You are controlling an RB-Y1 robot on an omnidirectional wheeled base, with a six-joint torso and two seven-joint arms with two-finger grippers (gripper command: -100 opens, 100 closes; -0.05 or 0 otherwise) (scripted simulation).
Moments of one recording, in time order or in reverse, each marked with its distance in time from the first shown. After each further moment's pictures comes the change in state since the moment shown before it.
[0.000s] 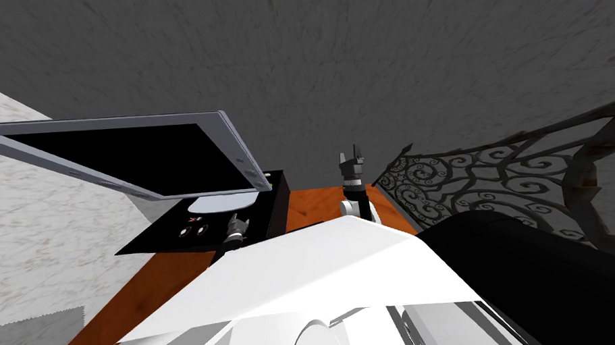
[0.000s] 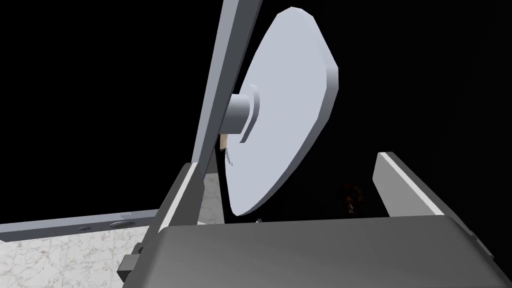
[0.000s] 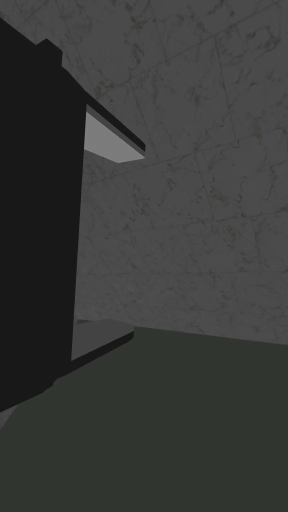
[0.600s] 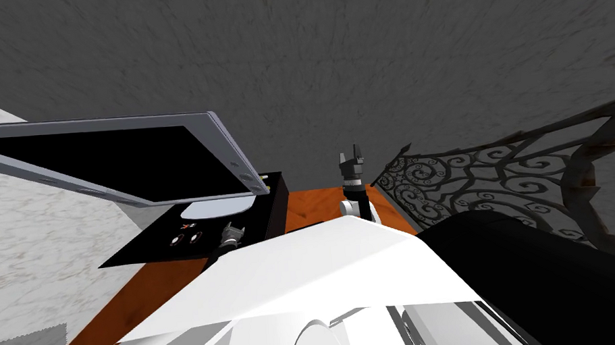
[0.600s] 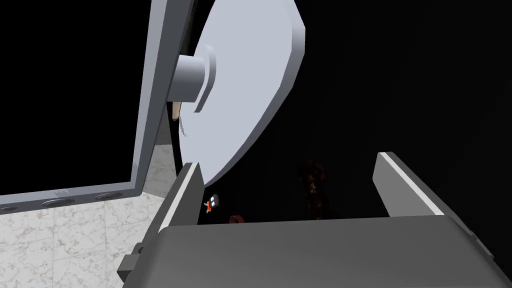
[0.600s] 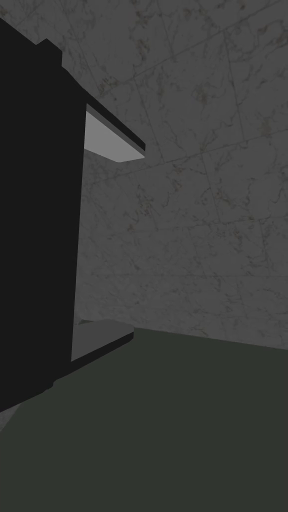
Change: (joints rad) left arm -0.040 0.039 0.039 0.150 0.088 0.073 0.058; right arm 0.000 0.000 0.000 0.000 0.000 0.000 0.000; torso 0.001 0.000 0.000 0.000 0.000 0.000
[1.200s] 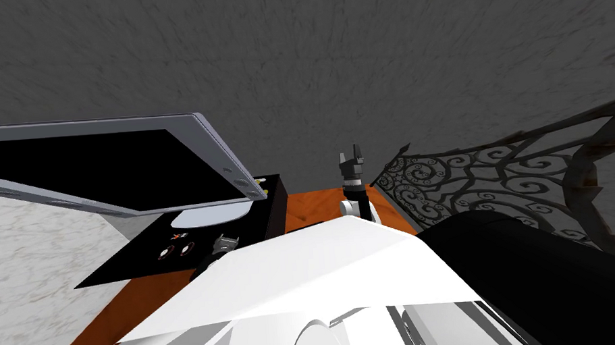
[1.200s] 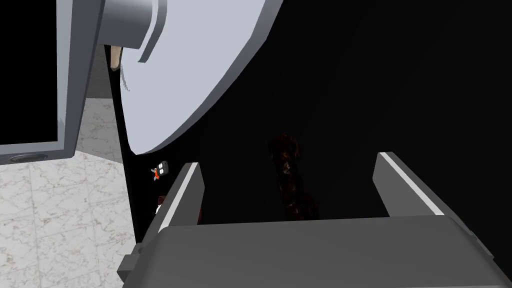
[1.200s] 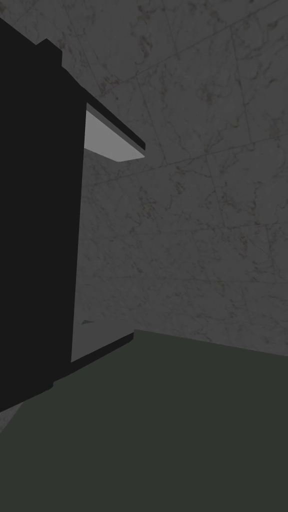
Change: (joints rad) left arm -0.050 0.043 0.053 0.178 0.103 0.095 0.068; right arm 0.000 0.000 0.000 0.000 0.000 0.000 0.000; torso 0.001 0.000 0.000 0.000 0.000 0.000
